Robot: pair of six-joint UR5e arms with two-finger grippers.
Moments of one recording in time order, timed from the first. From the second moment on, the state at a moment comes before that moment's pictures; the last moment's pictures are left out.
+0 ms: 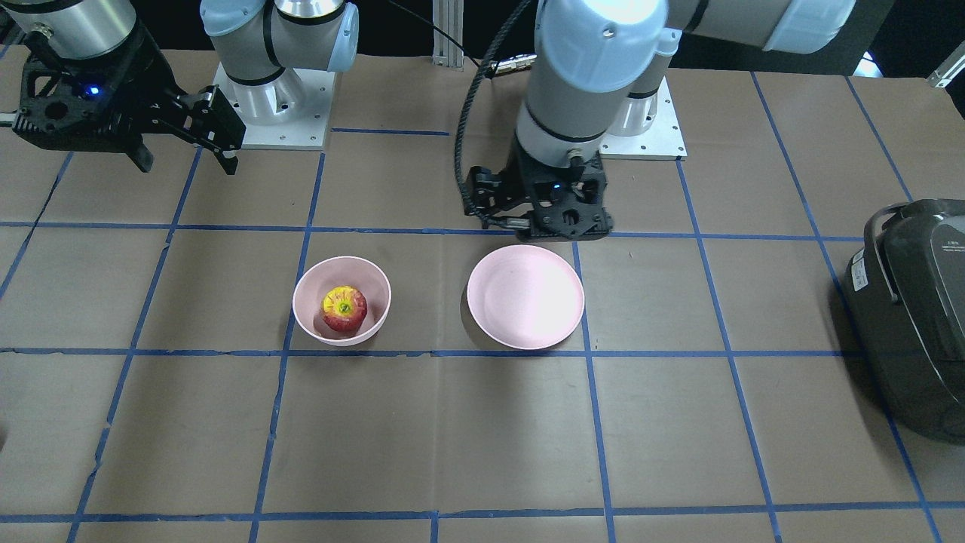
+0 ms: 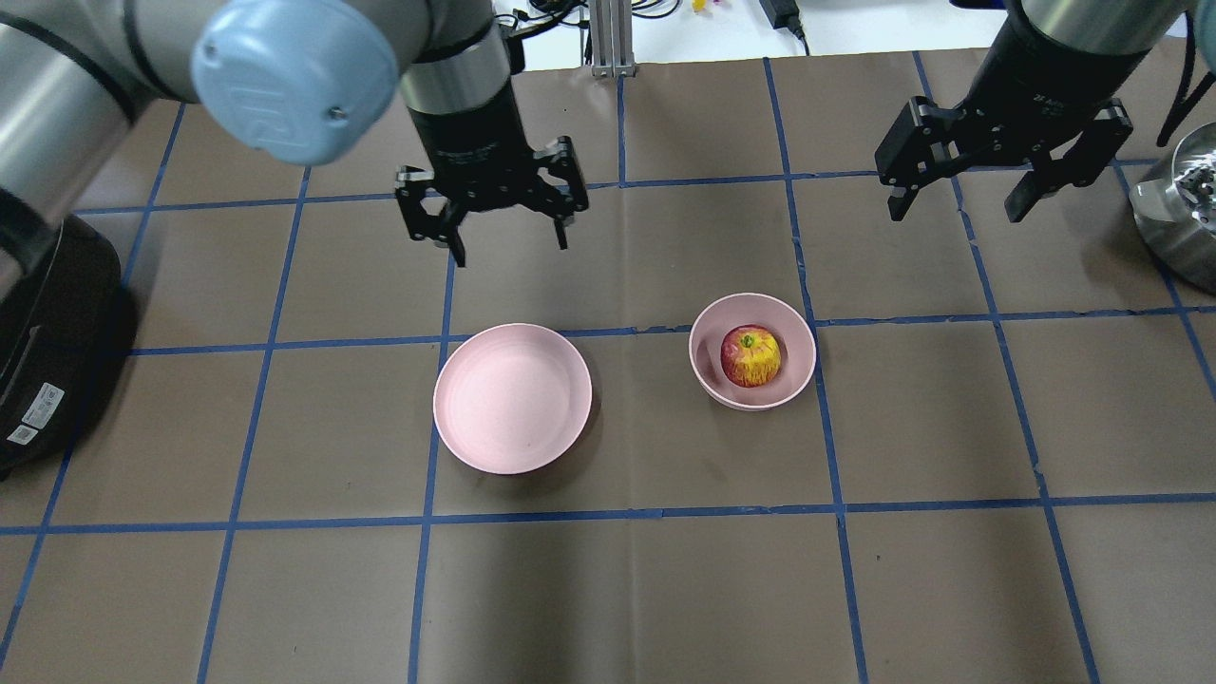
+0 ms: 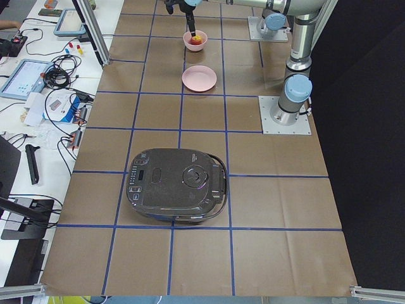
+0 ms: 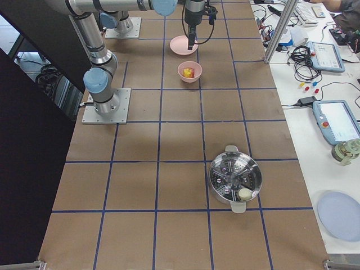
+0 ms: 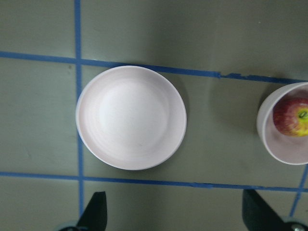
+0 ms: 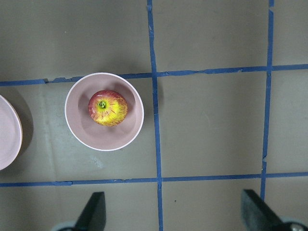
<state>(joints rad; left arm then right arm) -1.77 -1.78 -1.38 -1.68 1.50 -0.27 1.50 -1.59 1.52 -1.46 -1.54 -0.04</state>
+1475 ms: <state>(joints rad) -1.55 -1.58 -1.51 -1.64 1.57 -0.05 1.56 -1.52 1.45 -1.48 -1.56 -0.03</state>
